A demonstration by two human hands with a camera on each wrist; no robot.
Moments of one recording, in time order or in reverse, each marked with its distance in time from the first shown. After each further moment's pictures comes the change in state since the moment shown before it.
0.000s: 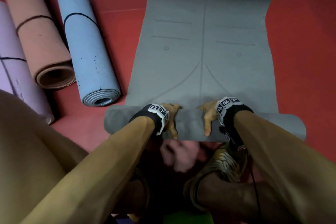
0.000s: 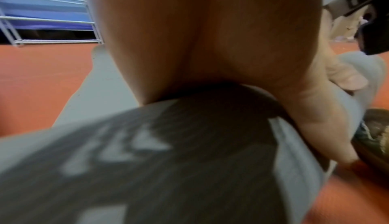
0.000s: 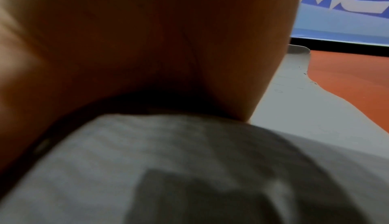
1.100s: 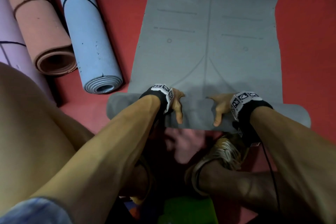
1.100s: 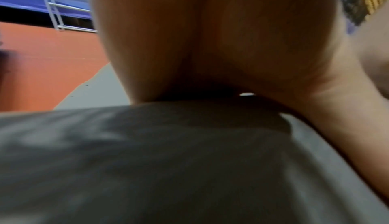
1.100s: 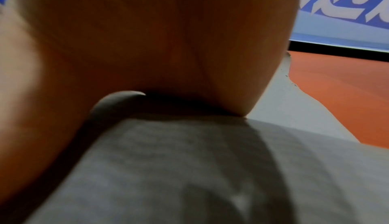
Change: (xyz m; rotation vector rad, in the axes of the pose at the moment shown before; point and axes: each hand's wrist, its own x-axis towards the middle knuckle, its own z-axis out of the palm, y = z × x) left_hand 0.004 0.003 -0.021 -0.246 -0.159 -0.062; right_hand 0.014 0.035 0.009 0.033 0.103 0.000
